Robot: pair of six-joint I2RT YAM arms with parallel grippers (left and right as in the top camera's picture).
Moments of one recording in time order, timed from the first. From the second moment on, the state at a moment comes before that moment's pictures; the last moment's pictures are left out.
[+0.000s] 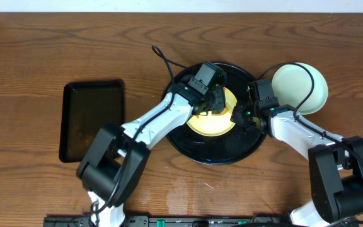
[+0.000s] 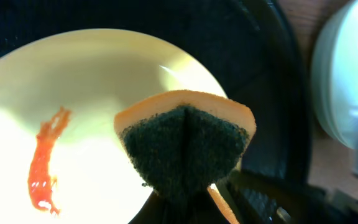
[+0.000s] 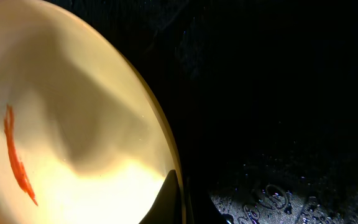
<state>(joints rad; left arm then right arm) -0.64 1.95 1.33 -0.39 0.15 -0.77 0.28 1.74 0.86 -0.24 -0.17 0.64</state>
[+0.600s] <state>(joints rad) -0.58 2.05 1.34 -0.48 0.06 -0.72 0.28 1.74 0.86 -0.24 -0.17 0.64</state>
